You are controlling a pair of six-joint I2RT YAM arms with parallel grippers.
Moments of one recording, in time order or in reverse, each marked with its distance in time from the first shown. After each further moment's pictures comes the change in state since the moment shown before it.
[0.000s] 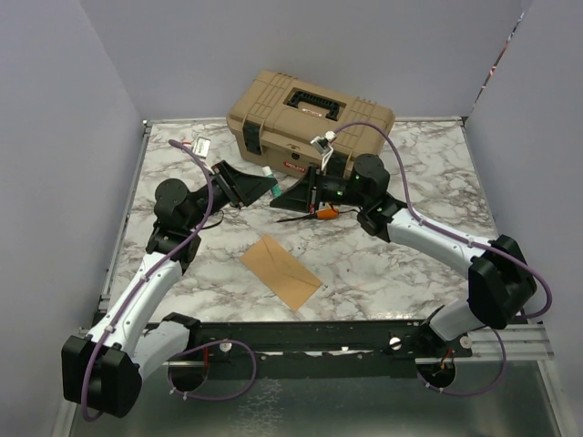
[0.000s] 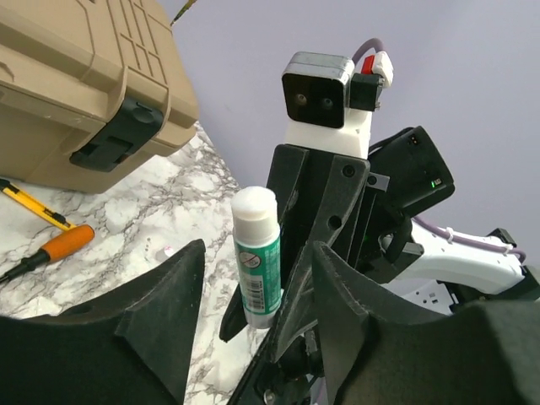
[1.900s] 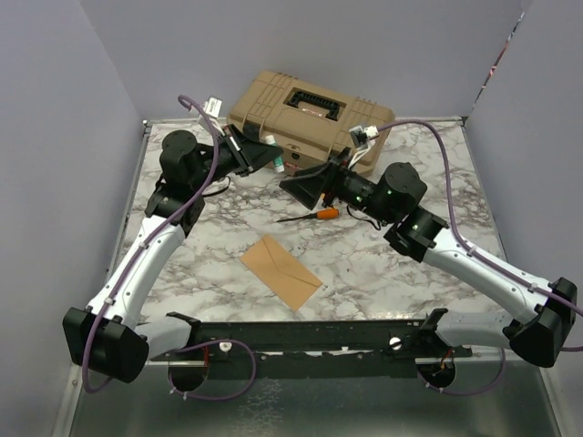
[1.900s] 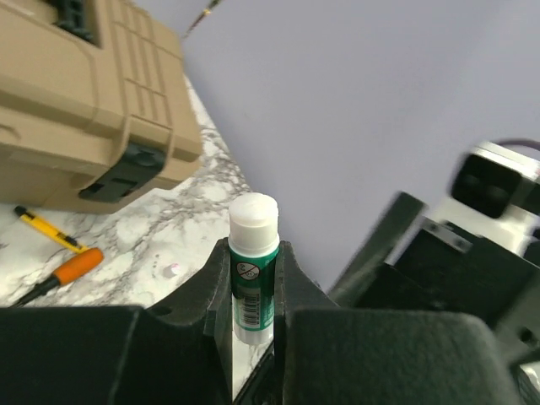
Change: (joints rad) left arm -0.028 0.219 0.417 -0.351 -0.050 0.093; right arm 0.130 -0.299 0.070 -0.276 0.561 -0.238
